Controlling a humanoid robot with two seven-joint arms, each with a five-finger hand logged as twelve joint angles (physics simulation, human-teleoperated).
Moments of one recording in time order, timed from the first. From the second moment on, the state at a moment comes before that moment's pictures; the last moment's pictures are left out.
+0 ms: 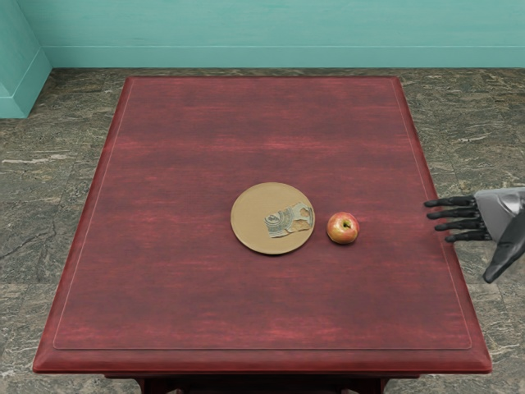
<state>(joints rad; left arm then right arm) -0.06 0.00 0.03 -0.15 -0.06 0.10 0.17 0.86 -1.20 0.37 1.44 -0.04 0.61 -0.49</state>
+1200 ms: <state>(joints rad) -0.06 0.00 0.03 -0.15 -0.06 0.10 0.17 0.76 -0.87 0.45 1.53 -0.83 0.06 -0.47</state>
